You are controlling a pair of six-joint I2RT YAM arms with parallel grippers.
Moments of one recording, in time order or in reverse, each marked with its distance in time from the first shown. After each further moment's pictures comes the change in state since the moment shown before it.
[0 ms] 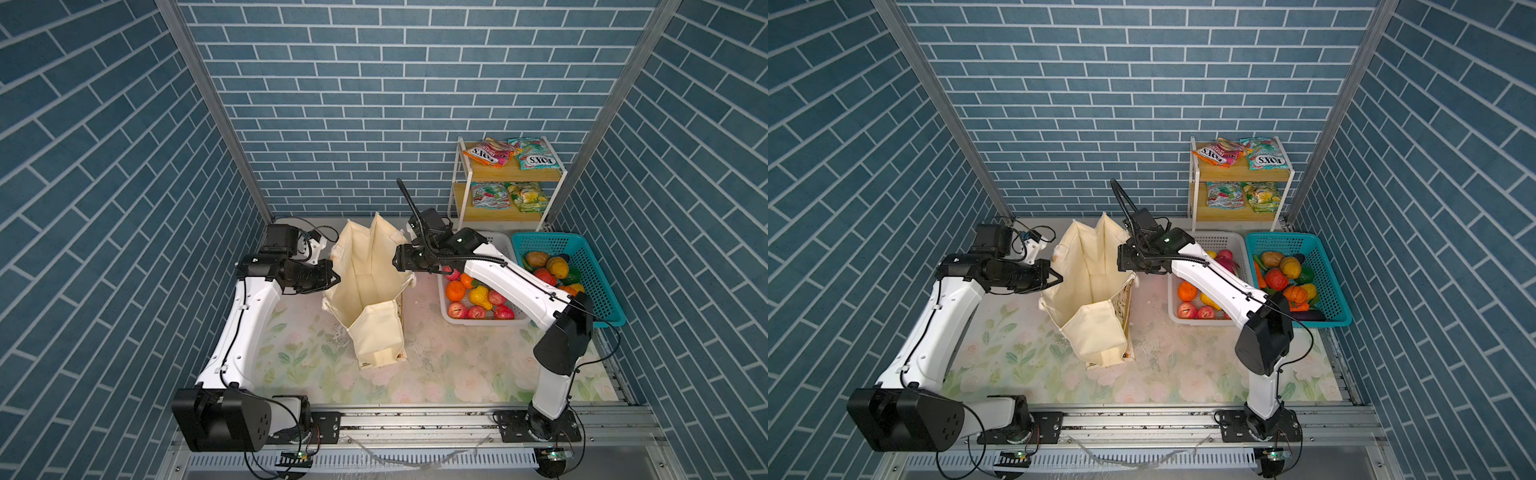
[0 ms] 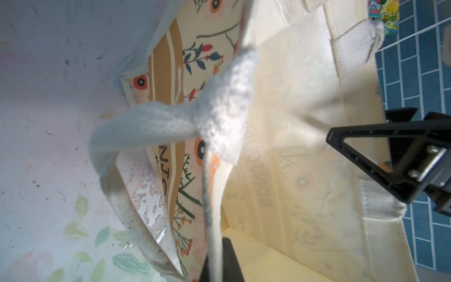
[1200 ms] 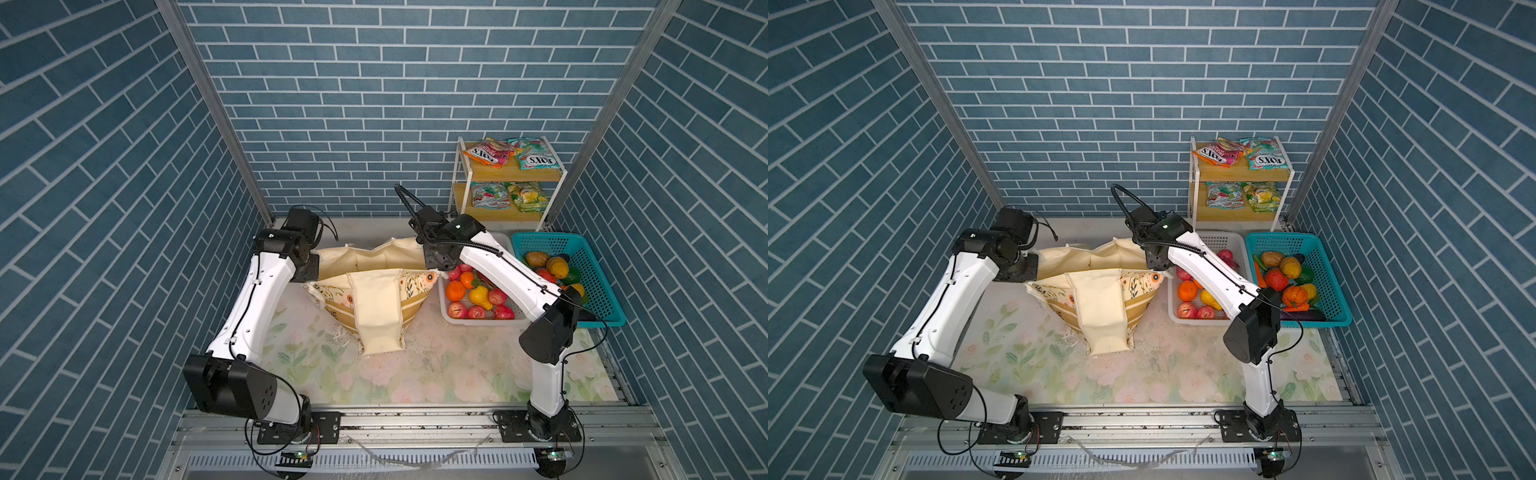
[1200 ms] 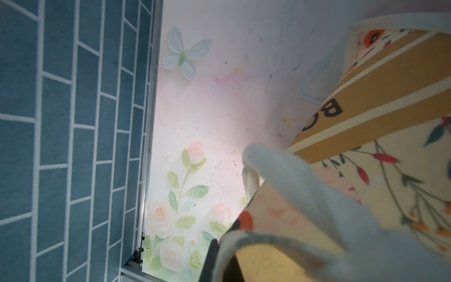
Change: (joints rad) left arm -0.123 0.169 0.246 -0.238 -0.868 0.021; right arm -0.053 0.077 0.191 -0.452 0.486 -0.061
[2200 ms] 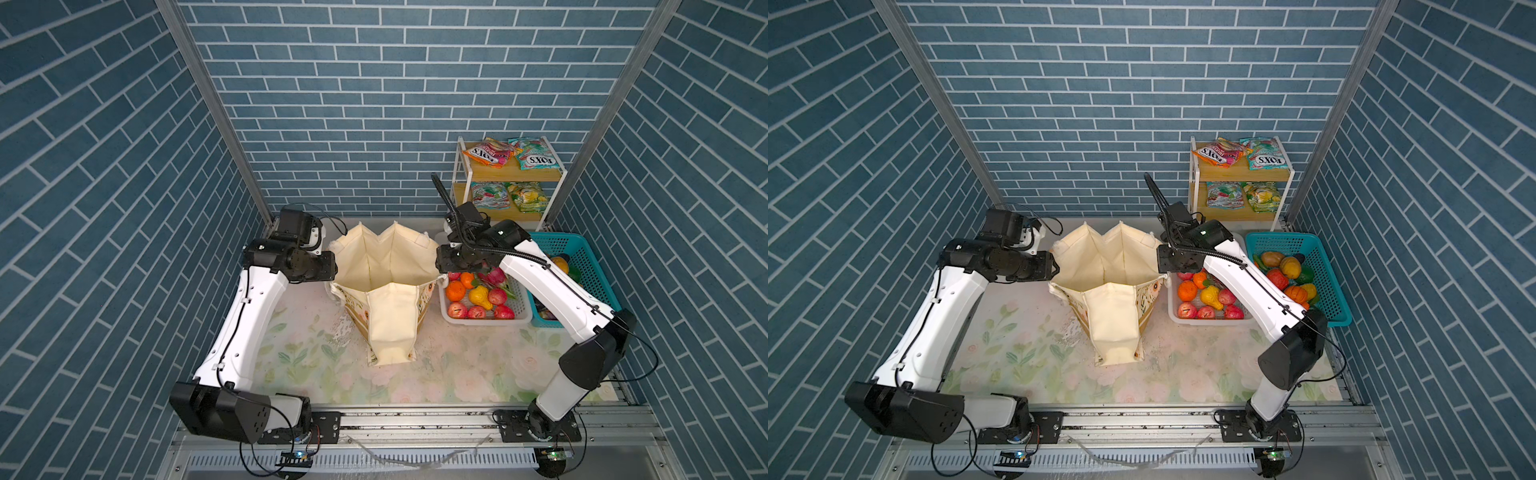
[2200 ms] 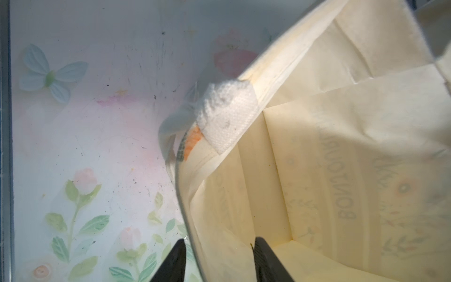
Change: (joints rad) left arm -0.004 -0.124 -0.051 0.131 0.489 -0.023; right arm -0.078 -0.299 -0.290 0.209 -0.400 -0.076
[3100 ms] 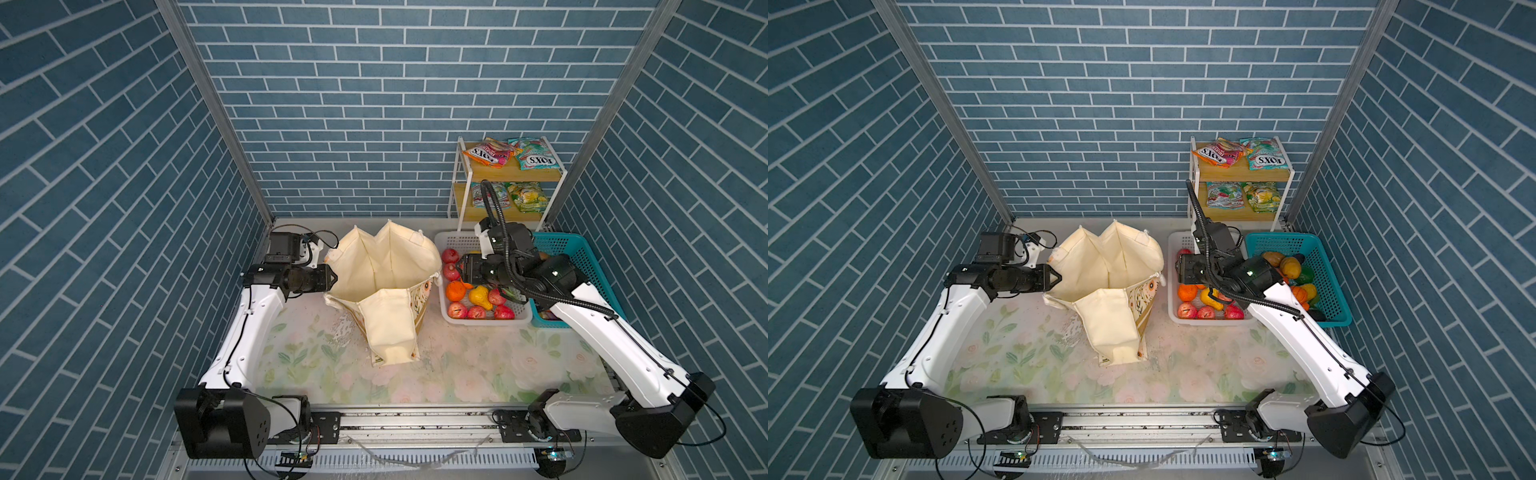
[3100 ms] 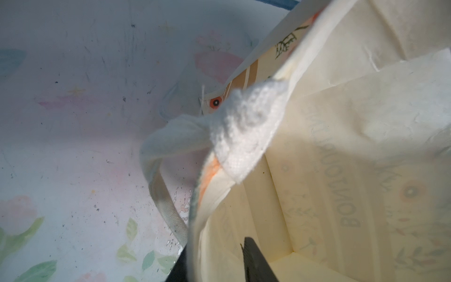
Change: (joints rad) left arm 0.132 -0.089 -0.339 0.319 0.214 0.072; right arm -0.053 -0.436 -0.395 0.264 0.042 -0.020
